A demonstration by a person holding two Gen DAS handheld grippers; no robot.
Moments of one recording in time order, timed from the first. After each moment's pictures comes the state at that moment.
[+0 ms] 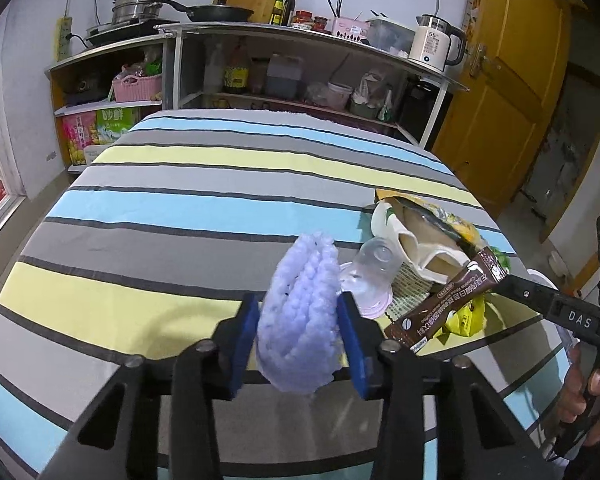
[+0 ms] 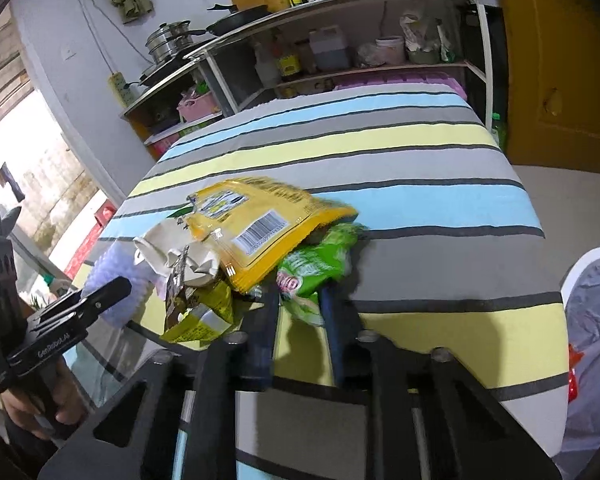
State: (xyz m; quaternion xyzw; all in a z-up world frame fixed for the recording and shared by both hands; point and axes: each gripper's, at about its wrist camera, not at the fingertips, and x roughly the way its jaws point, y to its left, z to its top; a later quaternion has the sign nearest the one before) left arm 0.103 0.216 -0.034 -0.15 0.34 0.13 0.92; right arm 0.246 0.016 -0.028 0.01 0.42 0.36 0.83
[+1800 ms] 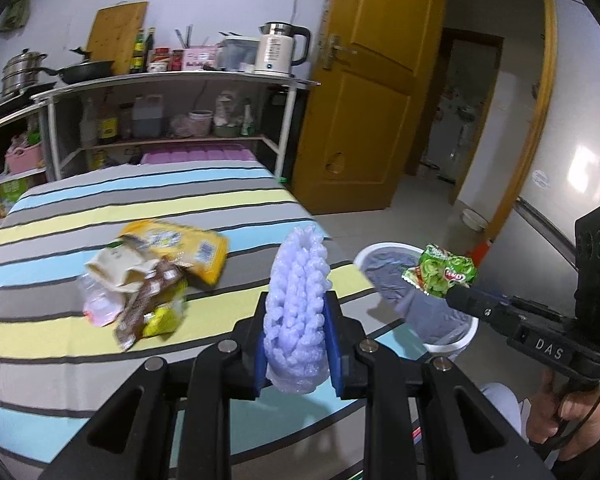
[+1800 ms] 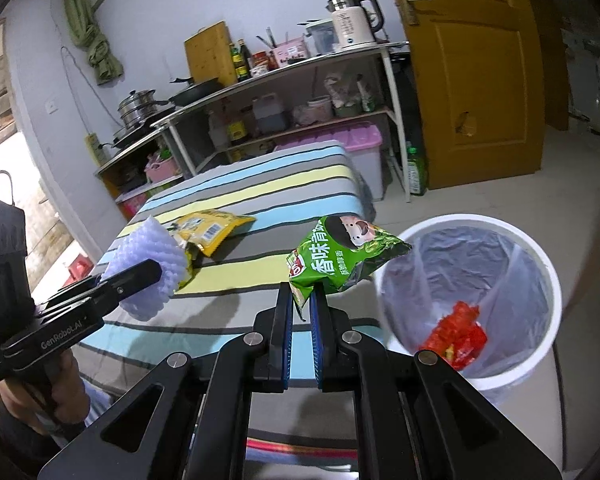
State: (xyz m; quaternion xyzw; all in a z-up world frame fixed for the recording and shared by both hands) left arm 0.108 0.034 0.031 -0.08 0.30 -0.06 0.95; right arm 0.158 -0.163 0.021 0.06 0.34 0.27 0.90
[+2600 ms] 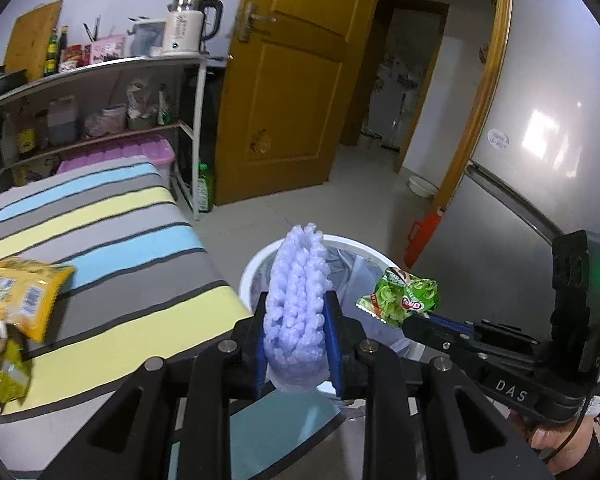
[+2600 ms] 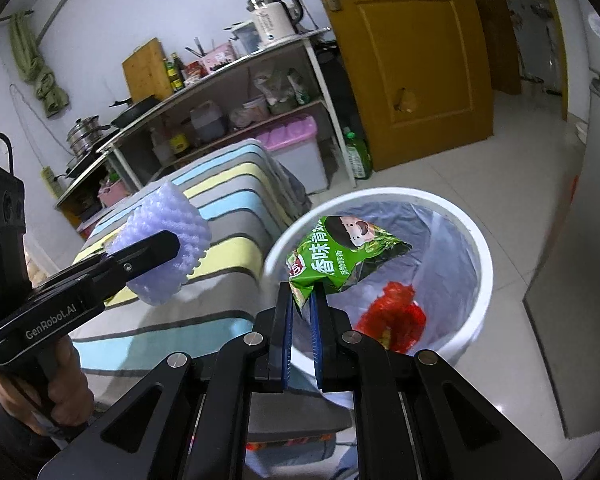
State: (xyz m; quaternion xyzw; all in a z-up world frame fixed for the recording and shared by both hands) left arm 0.191 -0.074 0.017 -0.05 0.33 -0.17 0.93; right arm 0.192 -0.247 -0.016 0.11 0.37 0.19 0.90
